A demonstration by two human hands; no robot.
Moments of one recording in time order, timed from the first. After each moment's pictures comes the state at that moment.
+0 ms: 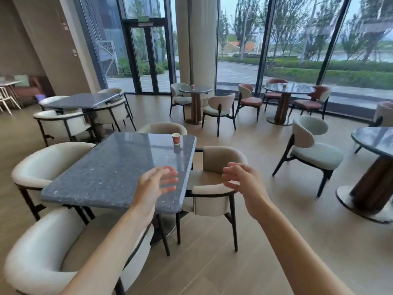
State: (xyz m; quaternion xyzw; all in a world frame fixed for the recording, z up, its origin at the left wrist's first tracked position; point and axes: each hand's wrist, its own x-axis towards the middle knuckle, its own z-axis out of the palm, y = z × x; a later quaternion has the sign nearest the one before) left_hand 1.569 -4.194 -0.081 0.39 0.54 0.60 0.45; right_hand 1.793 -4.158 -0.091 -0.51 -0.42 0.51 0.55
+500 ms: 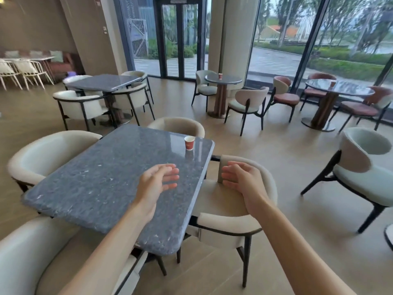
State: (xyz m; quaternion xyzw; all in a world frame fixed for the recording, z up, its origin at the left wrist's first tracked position) left_hand 1.550 -3.919 -0.109 0.32 0.58 0.62 0.42; right_hand 1.761 -3.848 -0.114 -0.51 -0.46 0.54 0.48
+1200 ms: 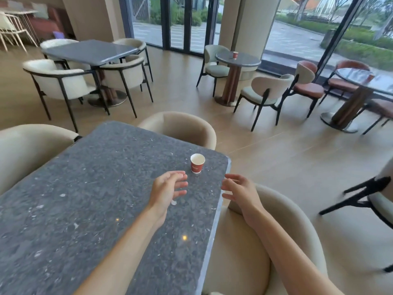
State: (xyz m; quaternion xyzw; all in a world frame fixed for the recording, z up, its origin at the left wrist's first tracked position) left_hand 1.414 -3.536 -0.196 0.25 0.61 0.57 0.48; right_hand 1.610 -3.469 -0.202 -0.58 -0.51 0.54 0.34
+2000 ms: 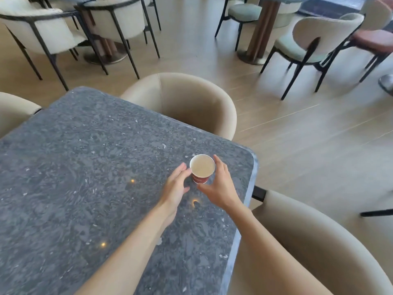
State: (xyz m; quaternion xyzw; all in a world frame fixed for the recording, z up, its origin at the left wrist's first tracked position) left_hand 1.389 -3.280 -0.390 0.18 0.65 0.52 0.53; right_hand 1.511 -3.219 -0.407 -0.54 -0.72 0.42 0.15
